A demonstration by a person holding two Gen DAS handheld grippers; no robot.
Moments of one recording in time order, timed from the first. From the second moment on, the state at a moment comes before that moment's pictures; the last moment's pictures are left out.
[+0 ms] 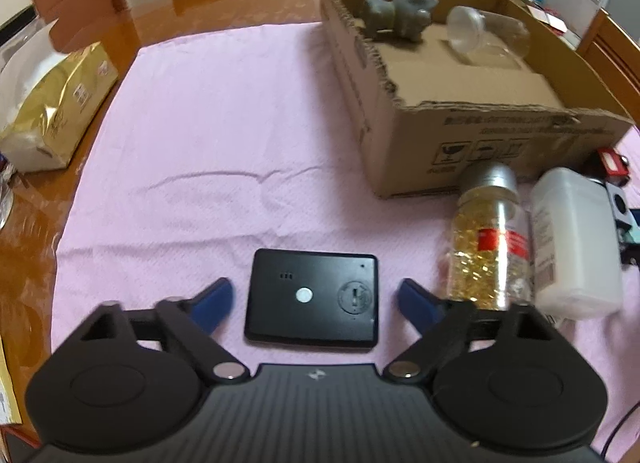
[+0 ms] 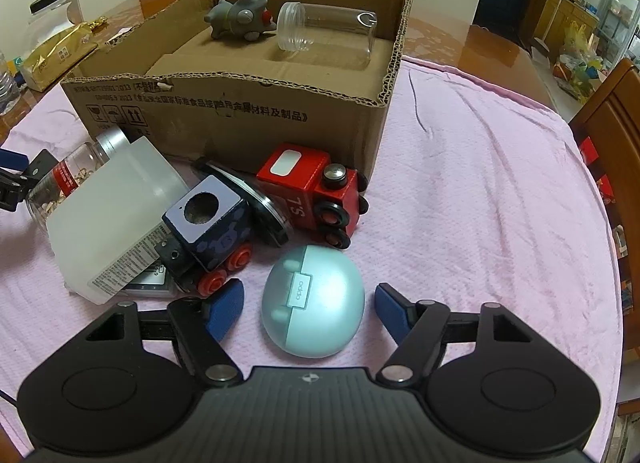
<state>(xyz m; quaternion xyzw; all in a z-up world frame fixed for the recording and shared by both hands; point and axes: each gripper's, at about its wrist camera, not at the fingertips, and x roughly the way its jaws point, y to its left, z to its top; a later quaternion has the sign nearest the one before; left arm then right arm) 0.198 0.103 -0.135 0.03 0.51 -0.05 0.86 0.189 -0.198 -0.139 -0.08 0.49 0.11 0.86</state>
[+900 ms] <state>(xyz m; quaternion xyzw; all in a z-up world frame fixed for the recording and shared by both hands) 0.193 0.097 -0.098 0.09 0.51 -0.11 0.85 0.182 -0.198 -0.121 -0.11 0.49 0.12 0.86</state>
